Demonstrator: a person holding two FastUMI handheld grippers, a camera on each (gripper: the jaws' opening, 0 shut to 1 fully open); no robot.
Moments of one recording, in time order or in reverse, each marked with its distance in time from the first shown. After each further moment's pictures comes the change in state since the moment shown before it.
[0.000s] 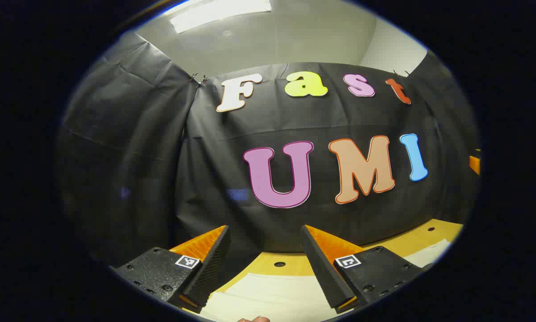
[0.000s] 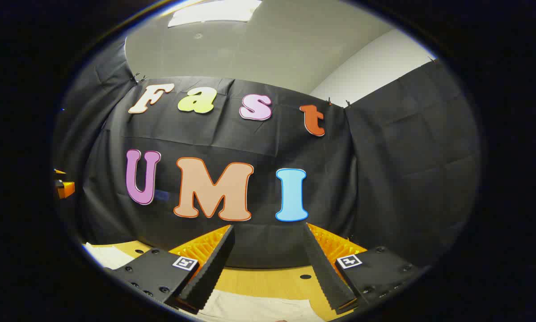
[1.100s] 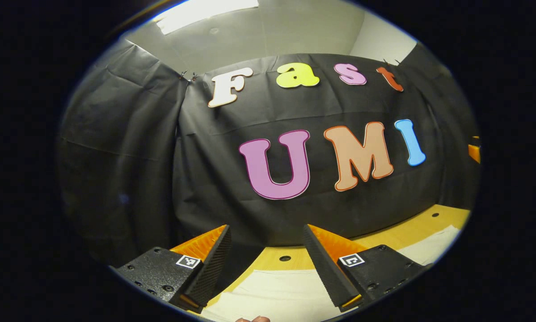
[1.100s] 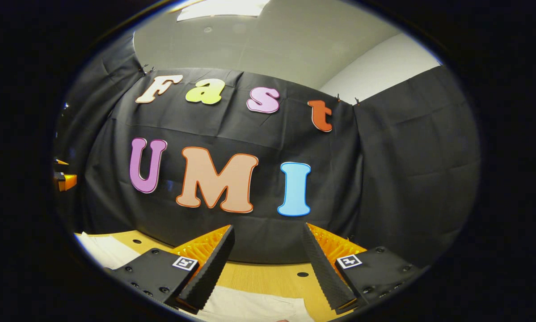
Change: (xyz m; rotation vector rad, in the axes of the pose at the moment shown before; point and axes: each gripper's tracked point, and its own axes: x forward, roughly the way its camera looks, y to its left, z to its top) left arm 0.003 0.007 -0.021 0.091 0.044 -0.039; right arm -0.002 0.000 -0.014 -0.063 0.051 0.051
